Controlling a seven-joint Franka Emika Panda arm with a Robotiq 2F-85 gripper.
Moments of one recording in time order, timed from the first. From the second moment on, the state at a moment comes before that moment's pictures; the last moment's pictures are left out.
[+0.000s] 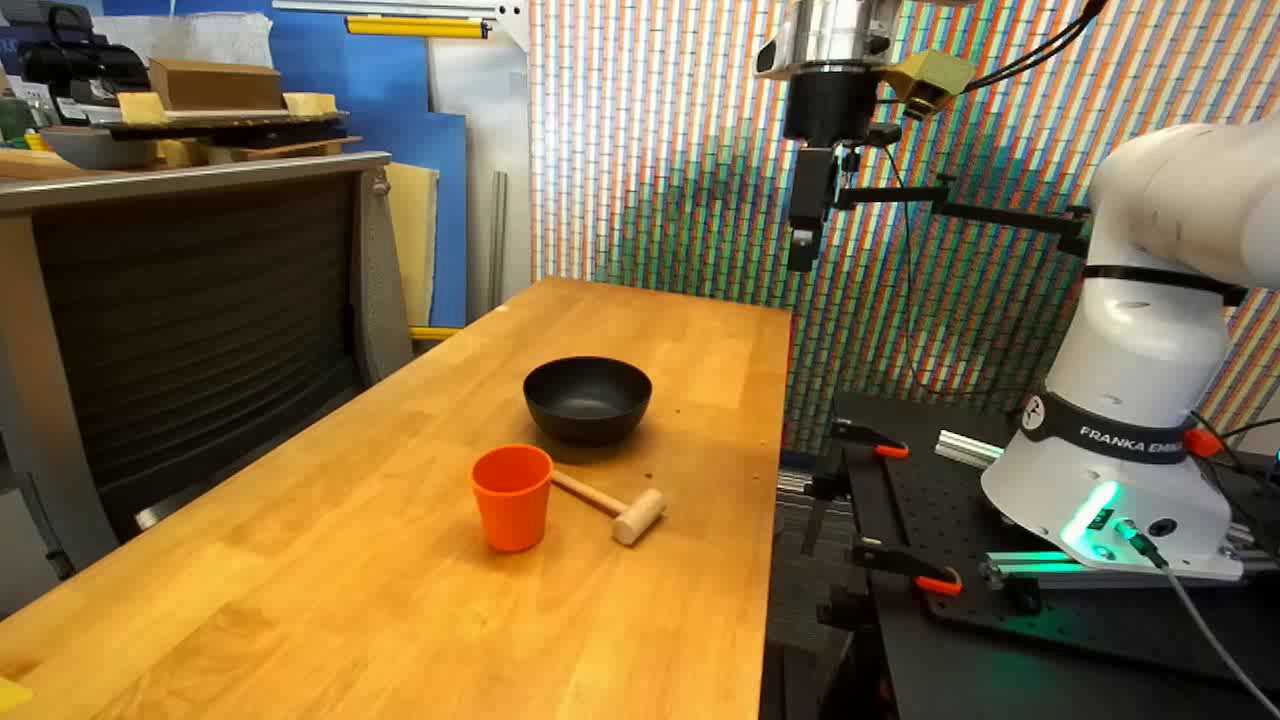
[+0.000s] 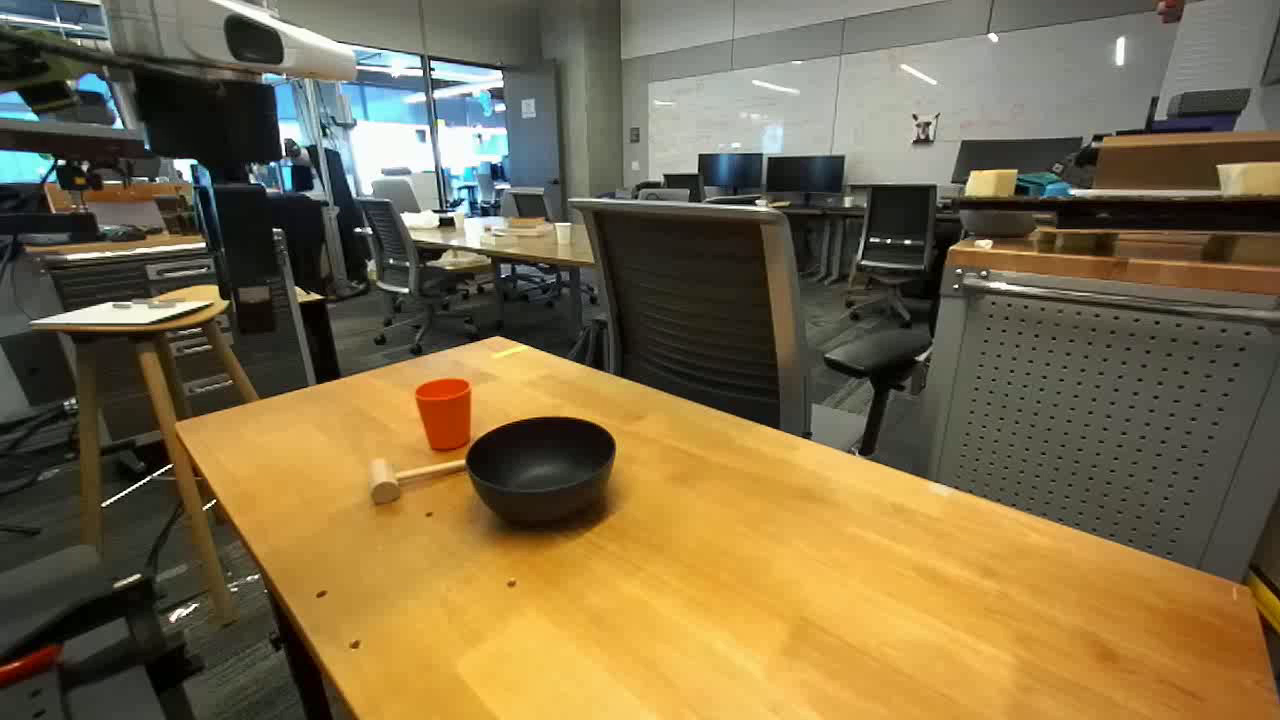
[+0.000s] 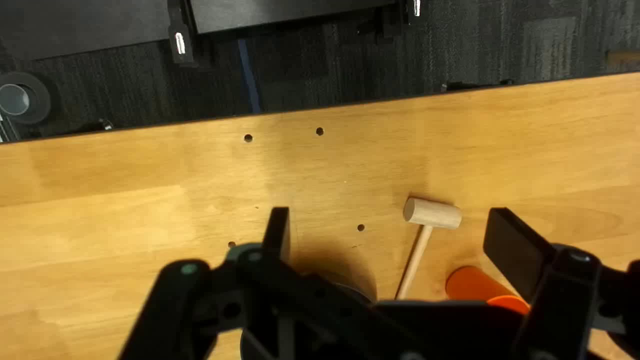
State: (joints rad) arm 0.01 -0.68 0.00 -2.76 0.10 2.06 0.07
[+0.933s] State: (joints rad) arm 0.03 -0.28 0.13 -2.59 0.05 2.27 0.12
